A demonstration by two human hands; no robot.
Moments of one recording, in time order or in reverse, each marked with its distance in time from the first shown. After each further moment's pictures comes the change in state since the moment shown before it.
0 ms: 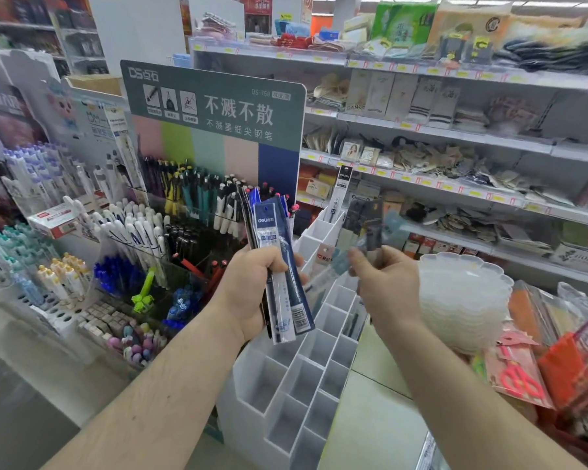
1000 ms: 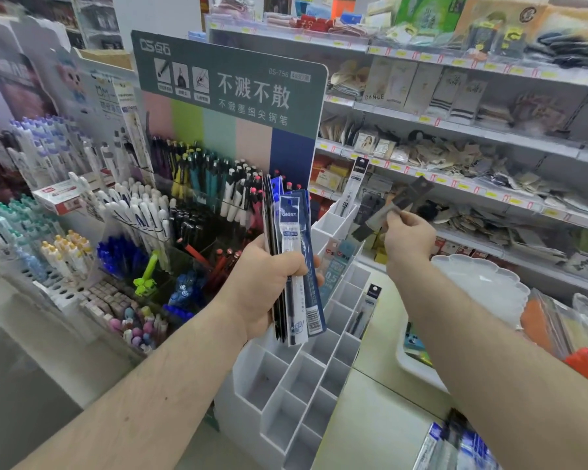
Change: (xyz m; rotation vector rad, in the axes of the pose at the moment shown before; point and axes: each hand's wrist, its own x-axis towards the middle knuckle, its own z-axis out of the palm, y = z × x) left_hand -0.003 -0.003 0.001 0.117 -0.047 0.086; right_hand 0.105 0.022 0.013 0.007 0.213 0.254
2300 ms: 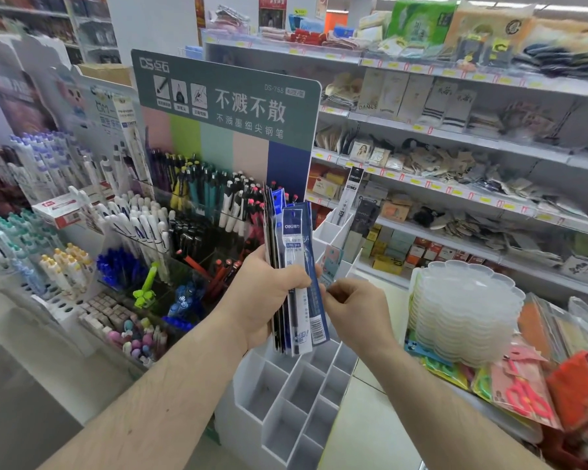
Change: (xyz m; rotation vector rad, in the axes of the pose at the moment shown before) left_hand 0.003 -0.005 -0.004 0.088 -0.020 0.033; right_hand -0.109 0.042 -0.016 -0.530 -0.433 -0.329
